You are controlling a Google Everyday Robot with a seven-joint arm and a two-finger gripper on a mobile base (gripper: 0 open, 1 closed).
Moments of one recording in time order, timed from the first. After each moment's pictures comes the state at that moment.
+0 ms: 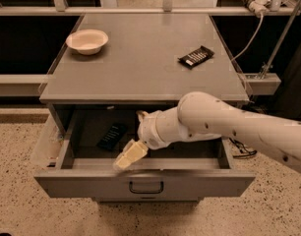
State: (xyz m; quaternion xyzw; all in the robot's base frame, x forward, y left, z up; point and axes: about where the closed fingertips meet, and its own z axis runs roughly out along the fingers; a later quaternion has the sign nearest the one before) arm 0.527 0.059 0.722 -0.55 0.71 0.24 0.37
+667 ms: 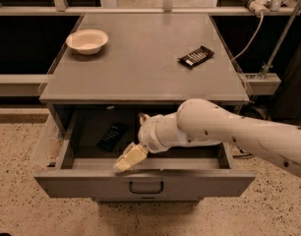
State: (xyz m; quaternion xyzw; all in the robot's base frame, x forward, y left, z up) arm 0.525 0.056 0.712 -0.53 0.73 0.22 0.38
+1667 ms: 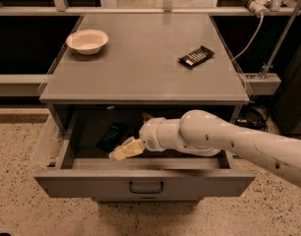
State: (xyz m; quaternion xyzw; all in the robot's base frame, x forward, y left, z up) arm 0.564 0.058 0.693 -0.43 0.74 0.27 0.43
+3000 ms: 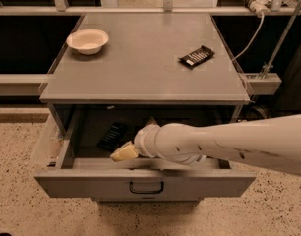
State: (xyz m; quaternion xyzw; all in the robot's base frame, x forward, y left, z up) arm 0.584 0.042 0.644 -0.38 0.82 0.11 0.42
